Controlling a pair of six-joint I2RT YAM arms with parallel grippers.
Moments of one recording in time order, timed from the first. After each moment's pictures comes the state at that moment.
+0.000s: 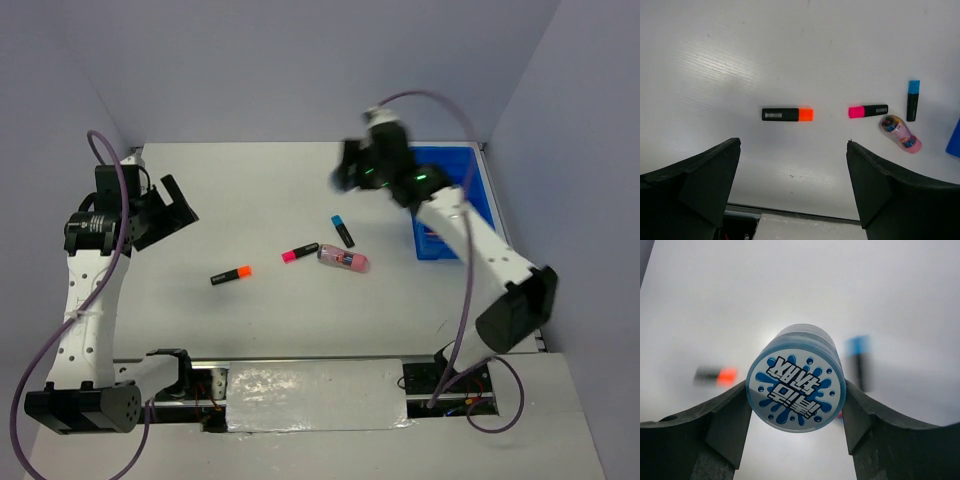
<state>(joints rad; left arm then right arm) 0.06 1.11 1.39 -1.07 -0.01 -0.47 0.70 1.61 1.53 -0.56 0.05 0.37</state>
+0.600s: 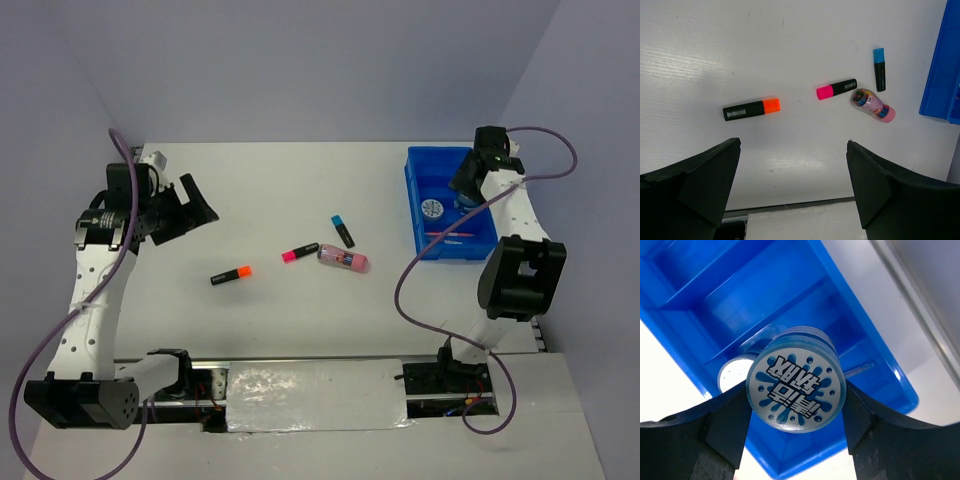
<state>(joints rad) 0.02 1.12 1.32 -0.98 0.21 -0.45 -0.16 1.69 1.50 -0.71 0.27 0.41</state>
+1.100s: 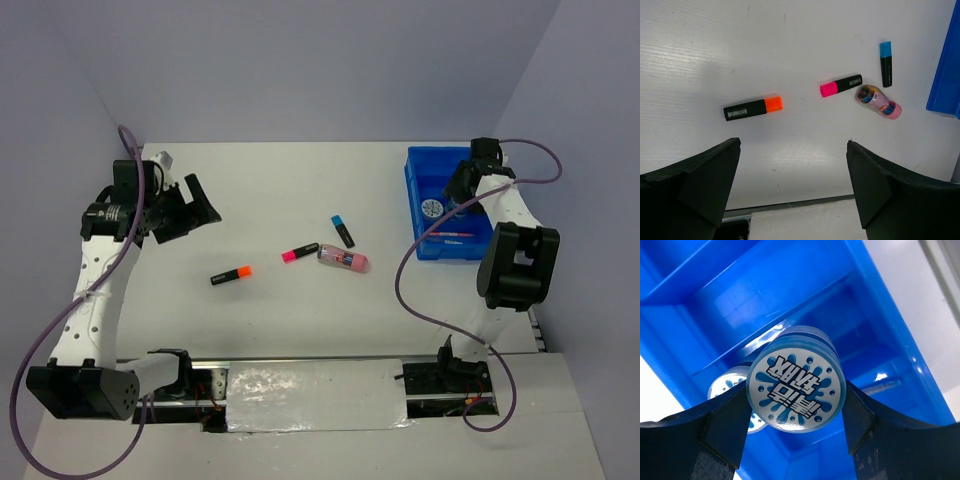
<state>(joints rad) 0.01 1.16 1.32 -0.98 0.22 -0.43 -0.18 1.77 1.40 -0.56 0.17 0.40</state>
